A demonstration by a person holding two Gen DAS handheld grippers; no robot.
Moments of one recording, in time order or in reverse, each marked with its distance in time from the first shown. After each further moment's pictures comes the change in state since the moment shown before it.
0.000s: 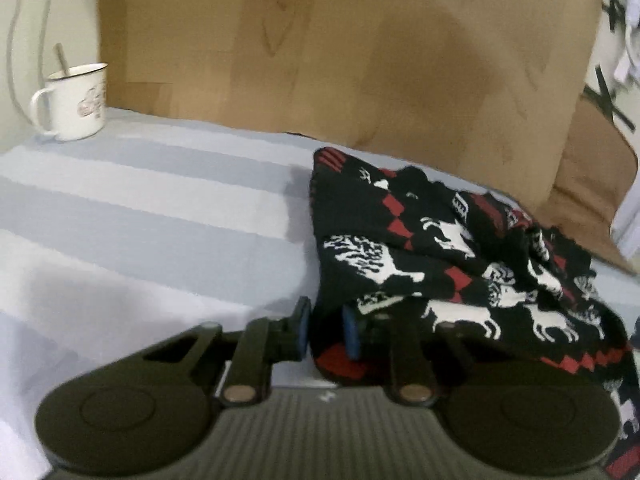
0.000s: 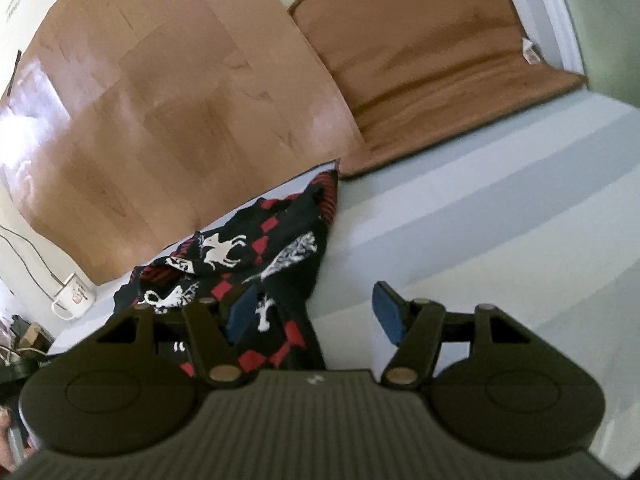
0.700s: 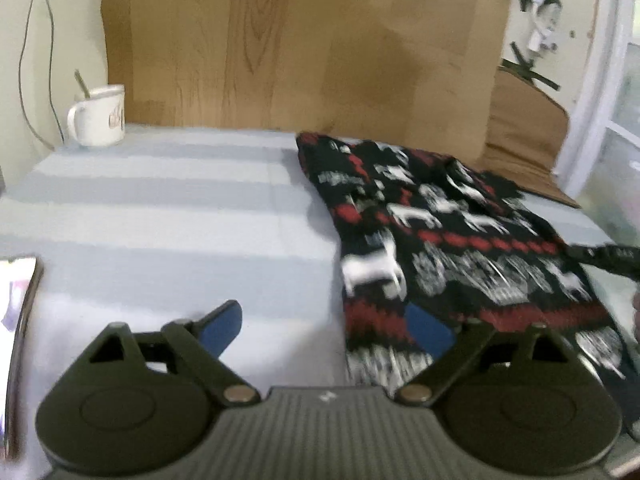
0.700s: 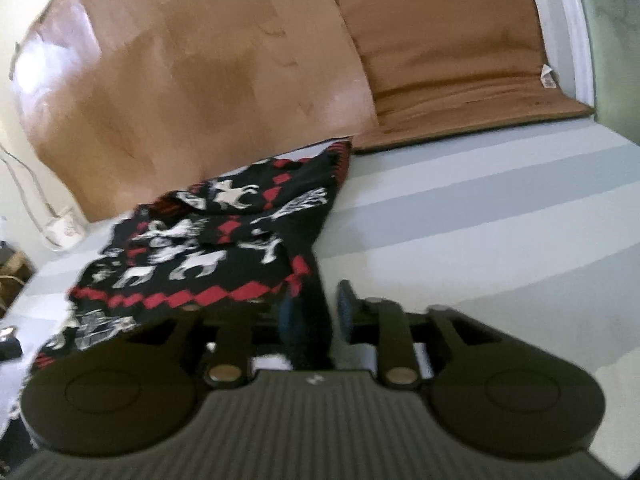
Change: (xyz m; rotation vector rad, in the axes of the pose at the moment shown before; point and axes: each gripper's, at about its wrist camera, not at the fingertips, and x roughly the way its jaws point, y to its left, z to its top) left arm -0.118 0.024 -0.069 0.147 0.002 -0.104; right arm -0.026 0.015 -0.027 -0.190 0.042 -0.016
